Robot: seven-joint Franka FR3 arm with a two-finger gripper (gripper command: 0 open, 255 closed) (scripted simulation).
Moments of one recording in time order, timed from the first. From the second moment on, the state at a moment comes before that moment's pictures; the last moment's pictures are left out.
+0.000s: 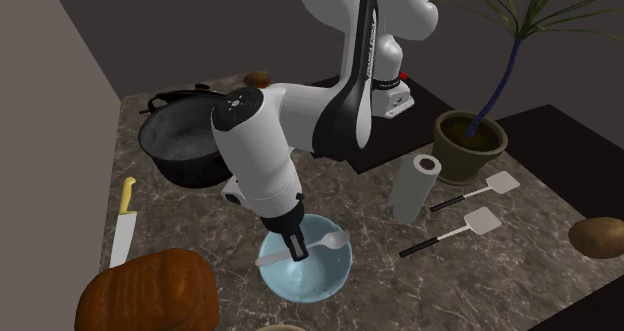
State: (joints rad) arm 0.40 0.63 0.26 -1.60 0.07 2.20 0.67
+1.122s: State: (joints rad) arm 0.40 0.63 0.26 -1.59 0.07 2.19 0.66
